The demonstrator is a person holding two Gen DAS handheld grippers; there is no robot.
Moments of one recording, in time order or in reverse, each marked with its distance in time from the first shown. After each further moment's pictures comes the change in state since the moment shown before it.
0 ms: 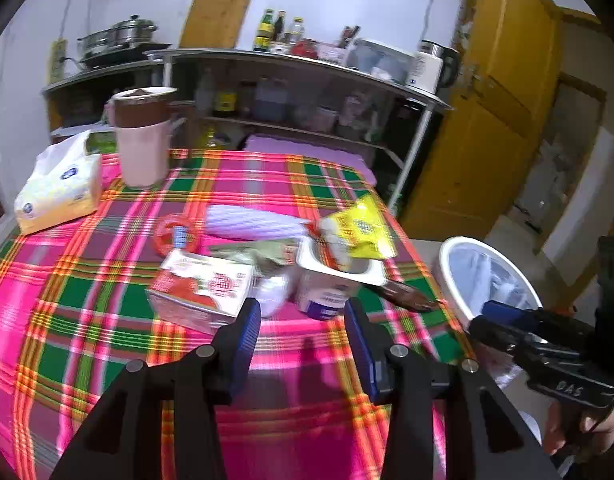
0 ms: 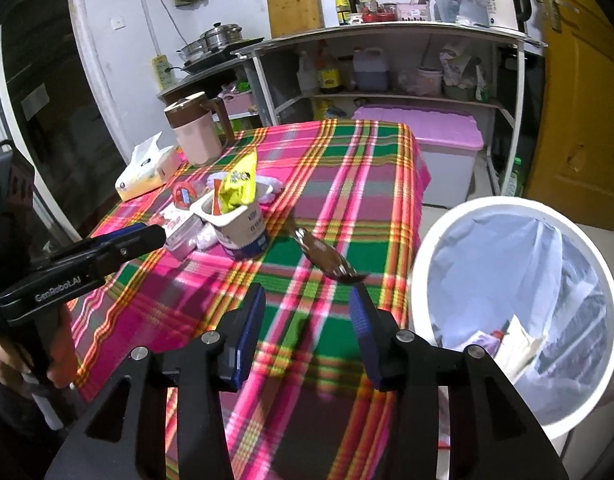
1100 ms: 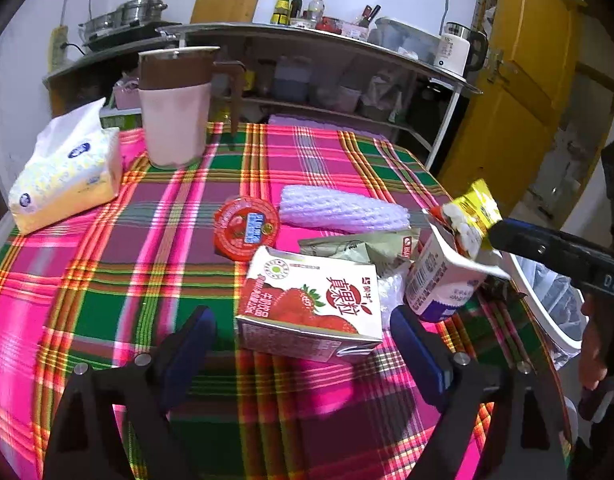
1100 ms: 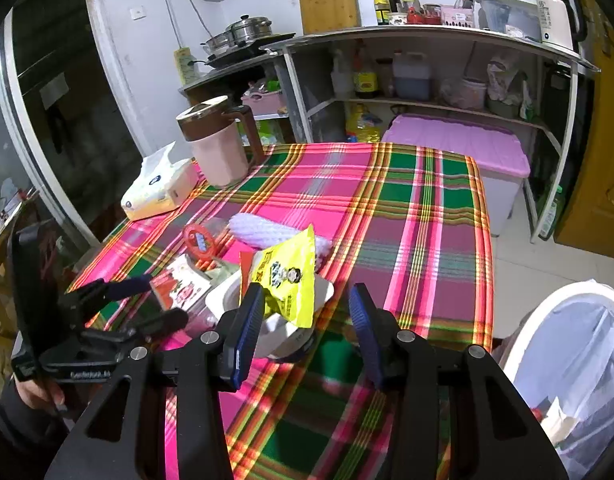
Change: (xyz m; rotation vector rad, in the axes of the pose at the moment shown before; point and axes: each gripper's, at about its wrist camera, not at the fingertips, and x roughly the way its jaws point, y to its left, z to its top) left arm 0.053 0.071 0.009 0.022 0.076 0.016; right arm 0.074 0.034 0.067 -0.061 0.011 0.077
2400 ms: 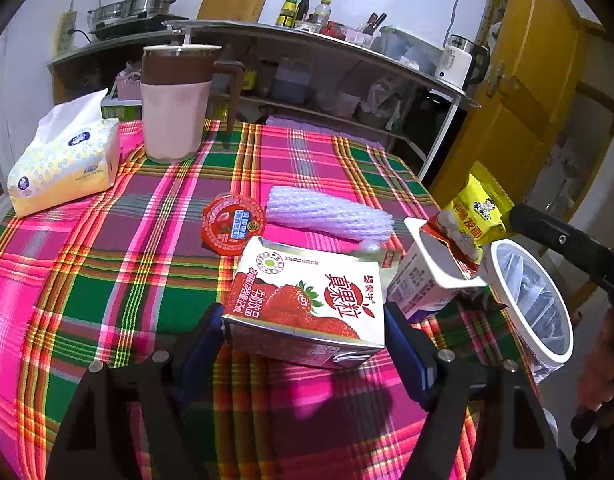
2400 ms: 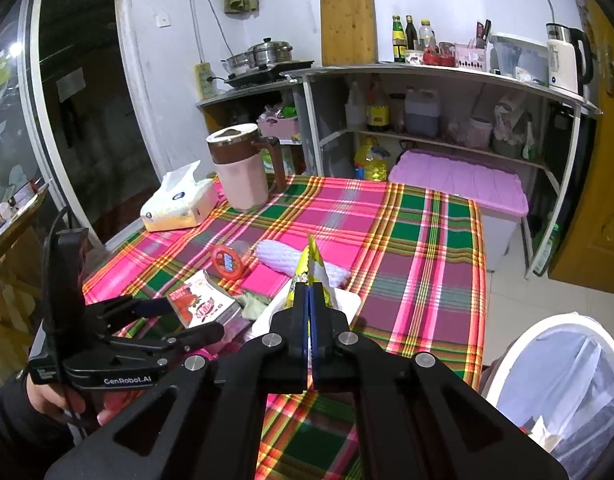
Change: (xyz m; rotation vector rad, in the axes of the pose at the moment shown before) left arm -0.009 -0.005 -0.004 -0.058 -0.019 -0.036; right arm -0.036 0.027 0.004 -0.082 -0.105 -0.005
